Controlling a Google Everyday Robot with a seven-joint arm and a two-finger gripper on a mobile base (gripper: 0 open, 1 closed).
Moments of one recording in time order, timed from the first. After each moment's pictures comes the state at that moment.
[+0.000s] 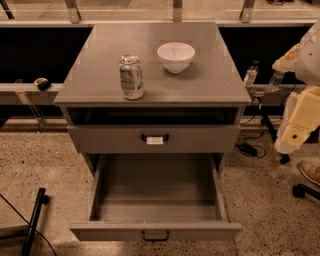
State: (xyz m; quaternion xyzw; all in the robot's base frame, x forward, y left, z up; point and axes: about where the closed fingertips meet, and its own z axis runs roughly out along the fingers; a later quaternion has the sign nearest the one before) arm 0.438 -0.217 0.976 -0.60 0.78 -0.03 0.16
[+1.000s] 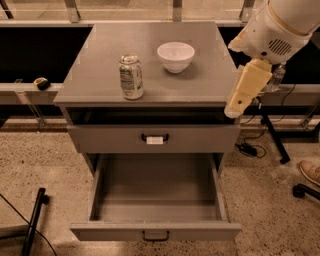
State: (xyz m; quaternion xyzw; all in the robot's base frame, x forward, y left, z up) arm 0.517 -0.157 0.977 -0.62 0.75 0.00 0.22
